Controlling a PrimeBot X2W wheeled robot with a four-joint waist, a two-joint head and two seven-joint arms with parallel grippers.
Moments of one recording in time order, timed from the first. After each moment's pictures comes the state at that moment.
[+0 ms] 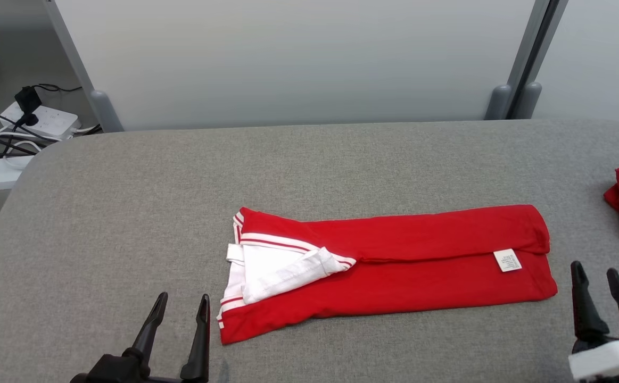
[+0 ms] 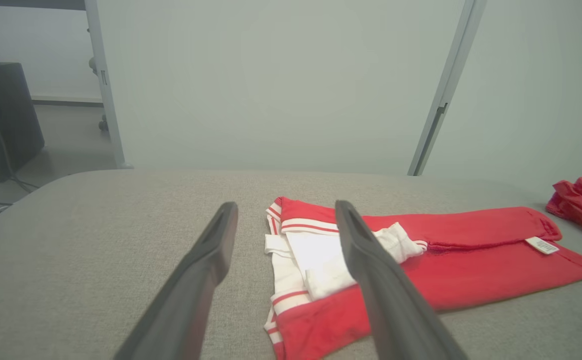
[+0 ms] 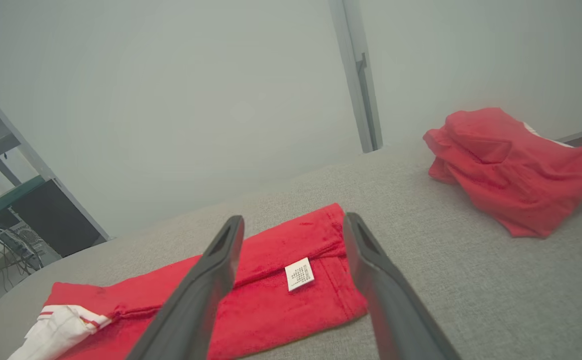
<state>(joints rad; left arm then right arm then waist) 0.14 0.05 -0.12 0.07 -0.22 -0.03 -0.25 0.00 -0.21 0.00 0.28 0.60 0.13 -0.25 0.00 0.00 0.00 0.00</state>
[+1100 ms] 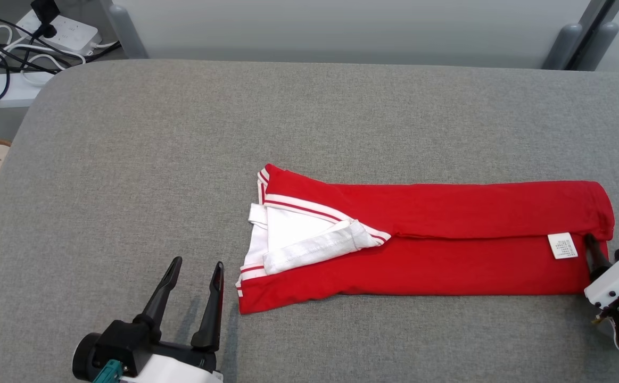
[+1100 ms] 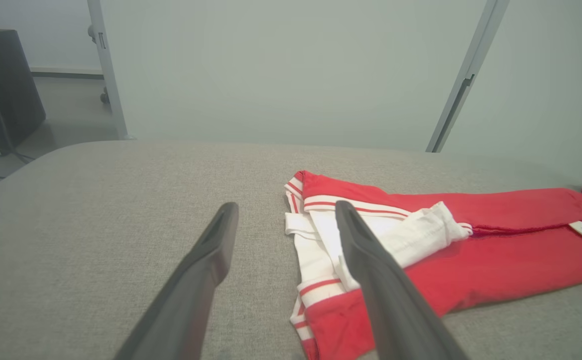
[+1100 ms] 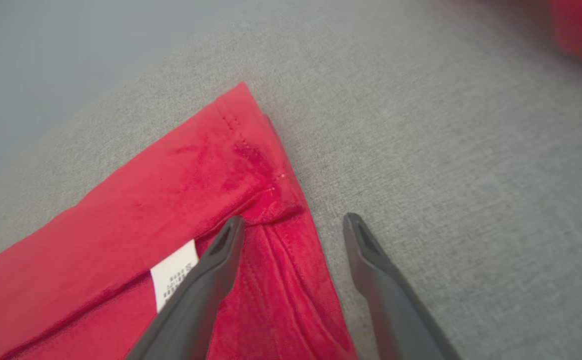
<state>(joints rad) 0.03 0.05 -0.14 0.10 -0.21 -0.07 -0.25 -0.51 -0.28 0.01 0.99 0.70 0.13 -0.03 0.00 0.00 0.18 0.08</state>
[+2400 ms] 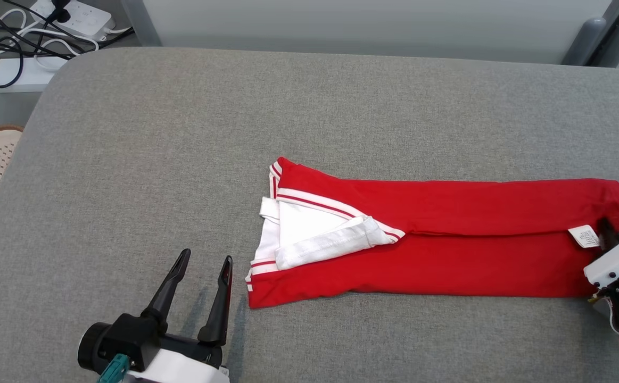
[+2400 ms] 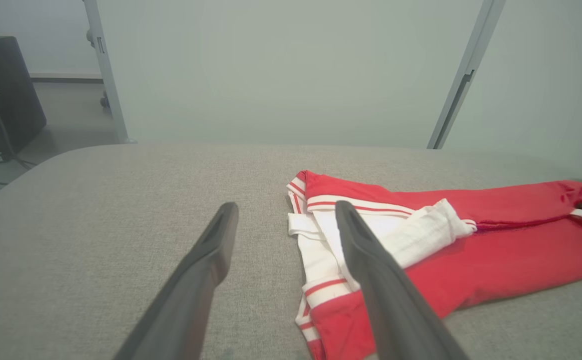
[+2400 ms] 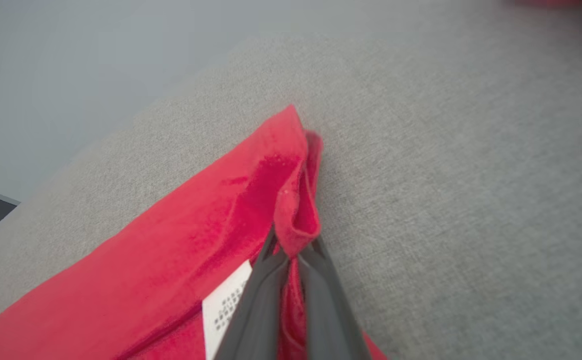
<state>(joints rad) 0.01 0.05 -0.15 0.09 -0.18 -0.09 -0.25 -0.61 -0.30 0.16 1.09 0.88 0.13 -0.13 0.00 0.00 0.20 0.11</state>
